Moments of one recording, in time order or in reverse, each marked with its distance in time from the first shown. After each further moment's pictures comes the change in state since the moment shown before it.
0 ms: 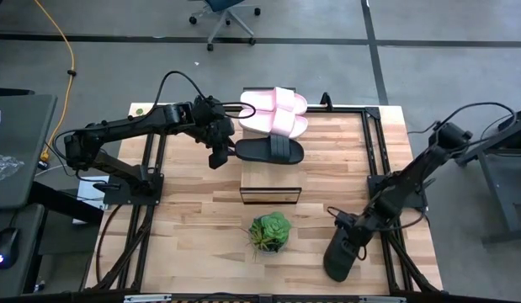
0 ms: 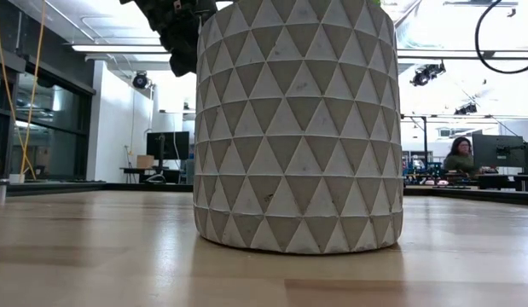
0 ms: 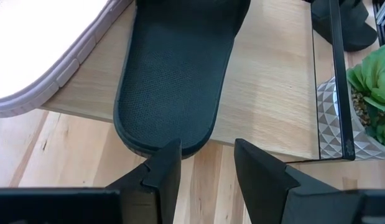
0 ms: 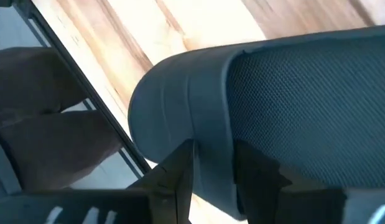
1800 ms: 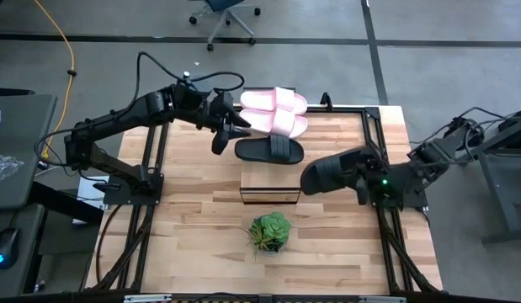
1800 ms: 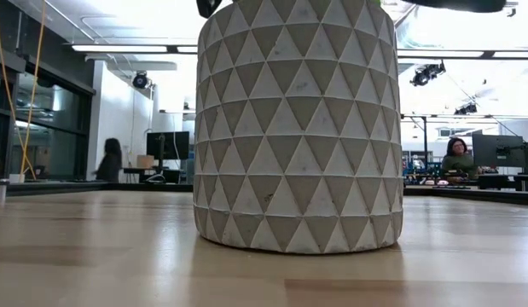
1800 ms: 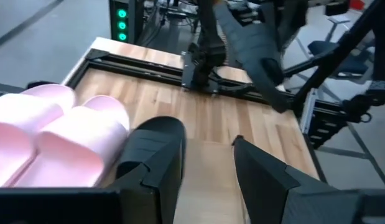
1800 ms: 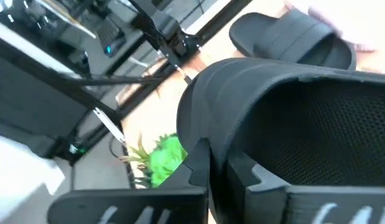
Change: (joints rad) left arm -0.028 0.000 0.286 0.160 0.074 -0.108; right arm -0.192 -0.359 0.517 -0.433 0.764 -0.466
